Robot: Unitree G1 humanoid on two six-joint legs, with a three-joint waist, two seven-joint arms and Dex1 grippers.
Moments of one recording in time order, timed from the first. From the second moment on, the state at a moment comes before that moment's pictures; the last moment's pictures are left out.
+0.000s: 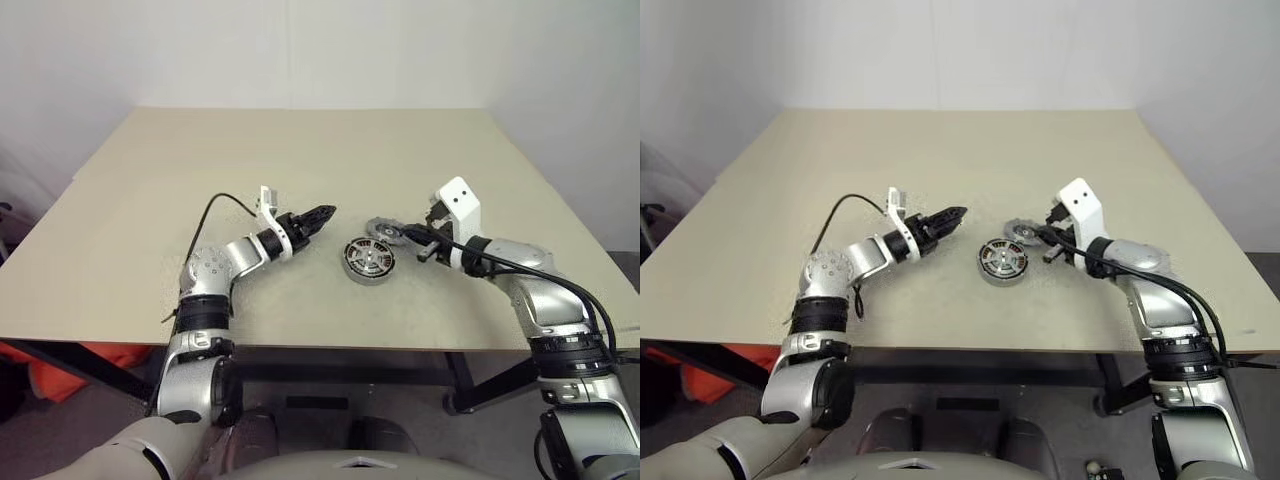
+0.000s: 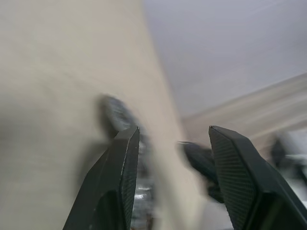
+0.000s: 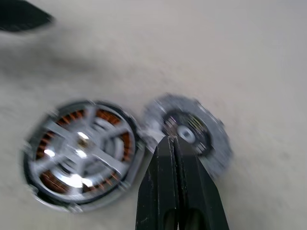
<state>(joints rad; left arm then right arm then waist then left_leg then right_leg) -0.63 0.01 0.31 0.31 -0.77 0.97 -0.37 -0.39 -0.56 0.00 -0.03 0.22 0.58 0.72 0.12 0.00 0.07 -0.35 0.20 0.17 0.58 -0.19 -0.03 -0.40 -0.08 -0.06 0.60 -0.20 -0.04</state>
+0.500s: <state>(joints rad) -0.48 0.11 0.15 0.17 -0.56 0.74 -0.40 -0.36 -0.43 0.10 0.03 0.20 0.56 0.70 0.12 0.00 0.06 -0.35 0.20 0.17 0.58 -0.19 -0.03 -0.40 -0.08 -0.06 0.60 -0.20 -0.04</state>
